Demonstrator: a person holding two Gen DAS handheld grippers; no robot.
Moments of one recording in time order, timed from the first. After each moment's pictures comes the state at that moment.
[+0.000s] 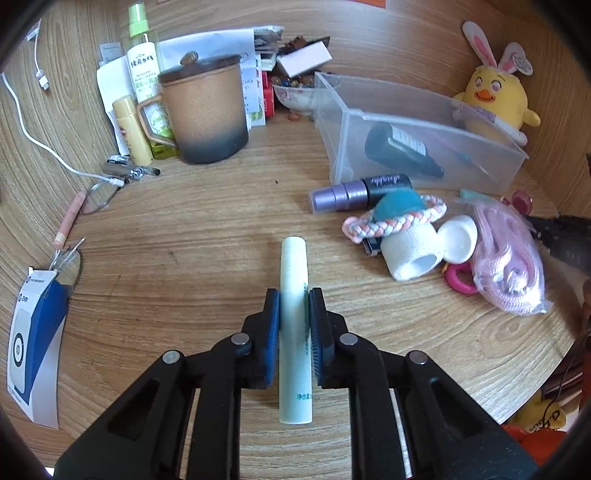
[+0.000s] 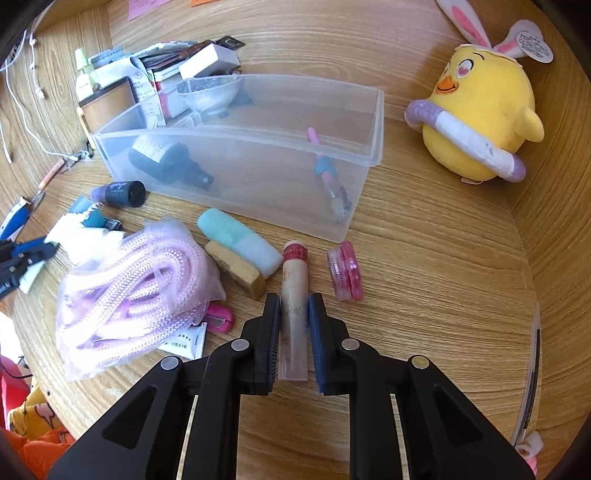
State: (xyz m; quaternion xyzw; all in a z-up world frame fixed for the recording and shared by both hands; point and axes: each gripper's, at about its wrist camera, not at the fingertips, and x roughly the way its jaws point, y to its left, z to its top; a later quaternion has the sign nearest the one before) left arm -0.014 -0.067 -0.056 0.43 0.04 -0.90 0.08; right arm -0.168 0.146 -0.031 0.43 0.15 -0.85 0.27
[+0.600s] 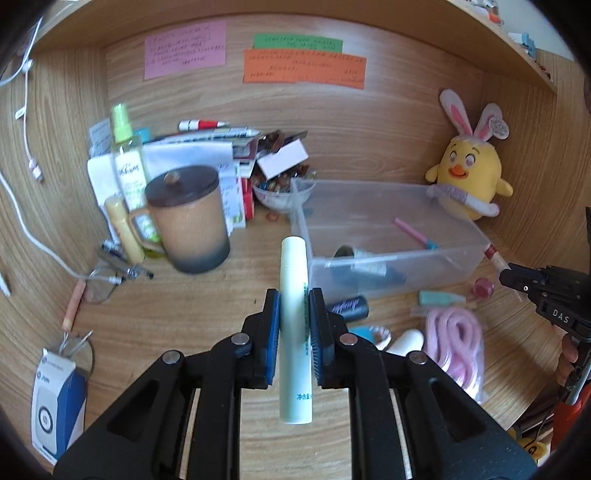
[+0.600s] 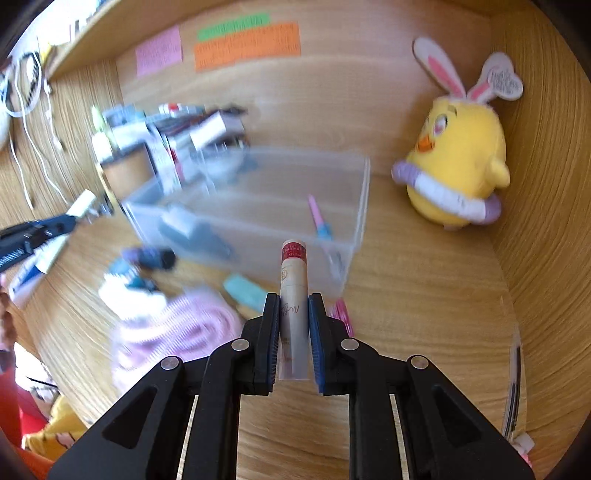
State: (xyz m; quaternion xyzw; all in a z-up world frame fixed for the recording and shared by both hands) left arm -0.048 -0.058 0.024 0.33 0.03 -0.94 0.04; right arm -0.153 0.160 0.031 0.34 0.08 -0.89 0.29
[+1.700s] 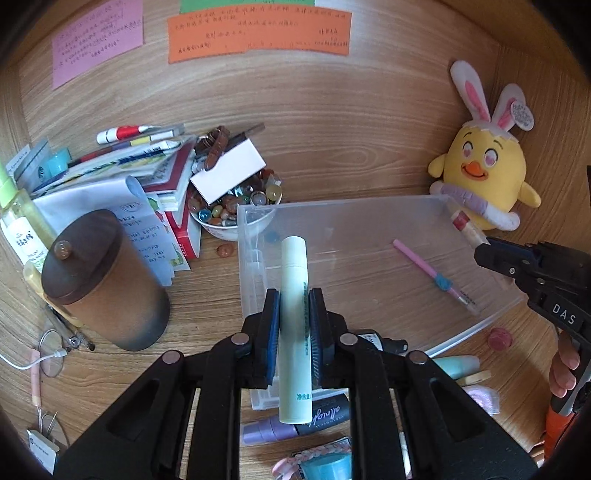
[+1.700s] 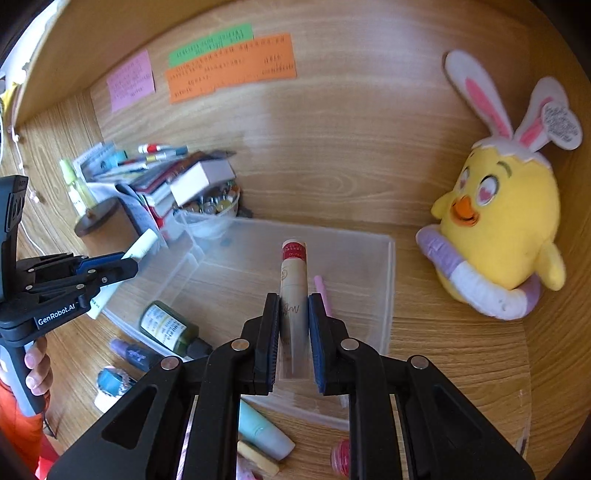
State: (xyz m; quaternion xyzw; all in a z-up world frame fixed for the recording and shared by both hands) left arm -0.179 -0.040 0.010 0.39 0.02 -0.92 0.01; right arm -0.249 0.103 0.041 0.36 0.07 -0.88 0.30
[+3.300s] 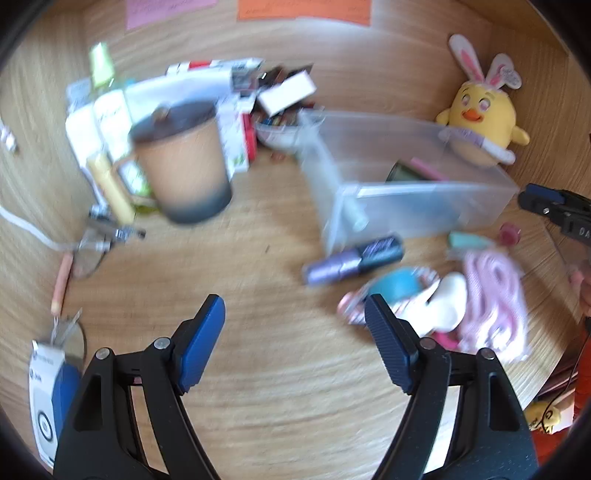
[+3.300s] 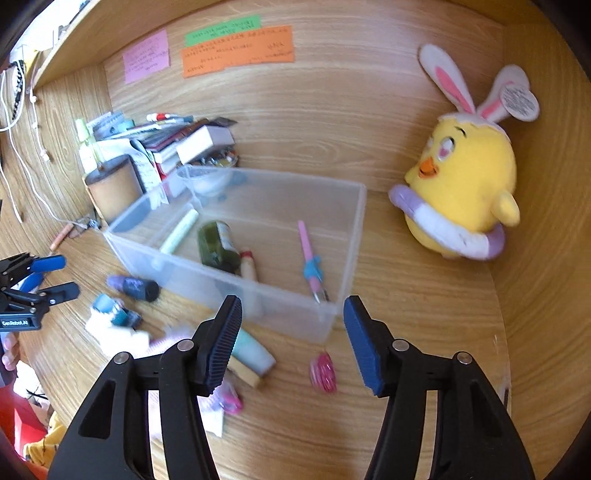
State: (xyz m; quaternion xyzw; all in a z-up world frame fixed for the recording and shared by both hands) left arm -0.056 -0.082 -0.030 0.43 0.02 -0.90 0.05; right arm -0.188 0.153 0.024 0.36 0.10 -0.89 0.27
